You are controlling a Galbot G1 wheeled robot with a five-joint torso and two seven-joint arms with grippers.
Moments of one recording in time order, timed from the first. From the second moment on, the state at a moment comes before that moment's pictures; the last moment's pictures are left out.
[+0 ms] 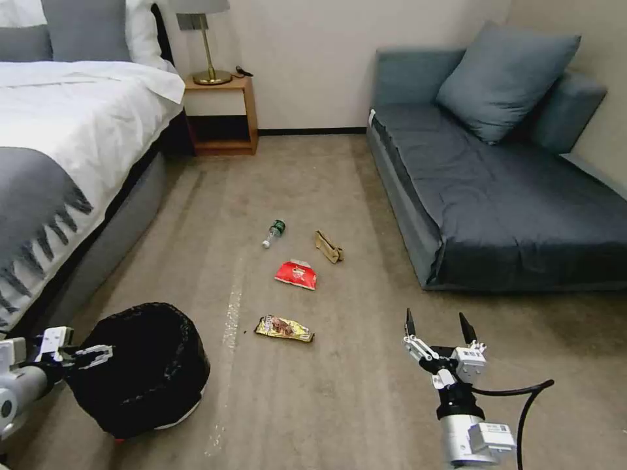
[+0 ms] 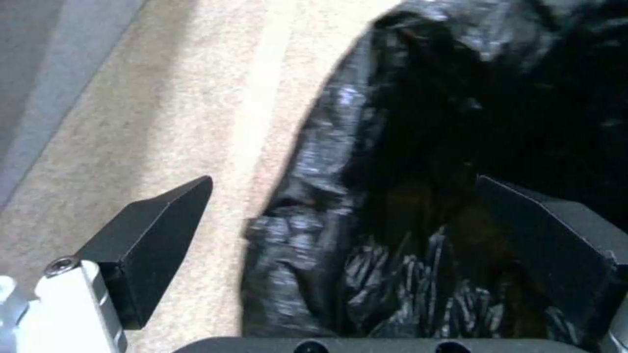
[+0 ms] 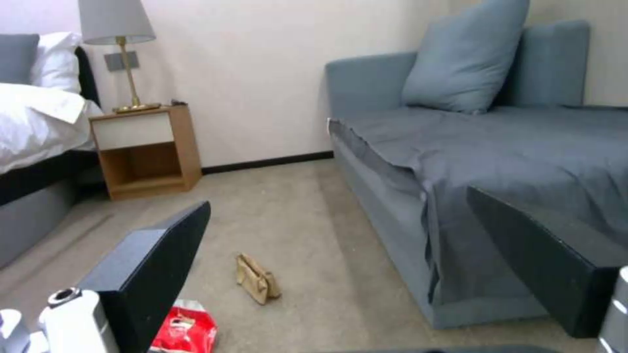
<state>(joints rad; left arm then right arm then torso) 1.52 -0.89 -1.01 -1.64 -0.67 0.69 0.21 -1.79 1.57 0.48 2.12 0.02 0.25 0.10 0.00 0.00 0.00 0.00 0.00</state>
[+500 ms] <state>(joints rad) 1.45 -0.88 -1.00 -1.57 -0.70 0.72 0.19 -1.78 1.58 0.47 2.13 0.02 0.25 0.10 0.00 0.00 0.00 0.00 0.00</state>
